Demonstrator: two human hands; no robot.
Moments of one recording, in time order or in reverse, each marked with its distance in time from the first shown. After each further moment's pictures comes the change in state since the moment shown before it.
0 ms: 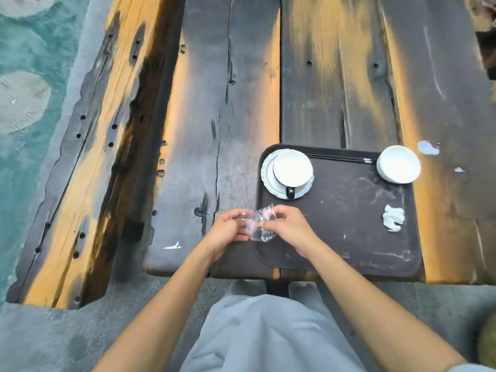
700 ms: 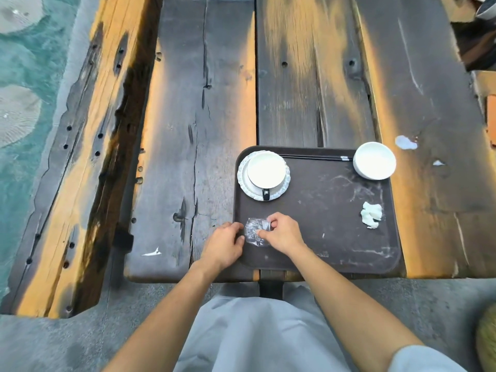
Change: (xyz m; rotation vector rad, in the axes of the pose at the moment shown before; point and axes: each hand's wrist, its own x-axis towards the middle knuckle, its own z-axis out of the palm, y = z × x) left_hand 0.007 -0.022 0.055 1.079 0.119 0.235; right_hand 0.026 0.057 -0.040 -0.404 0.144 0.066
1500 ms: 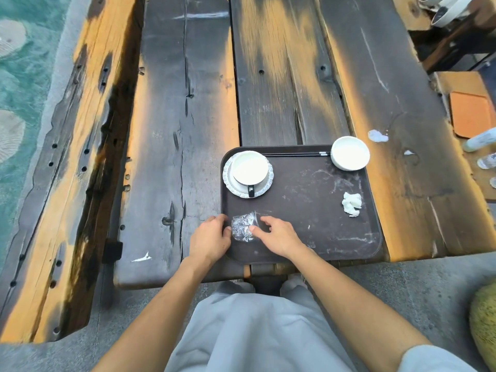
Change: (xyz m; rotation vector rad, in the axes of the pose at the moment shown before) left_hand -0.012 0.010 -0.010 0.117 0.169 0.002; right_hand -0.026 0.023 -0.009 -0.013 -0.045 -0.091
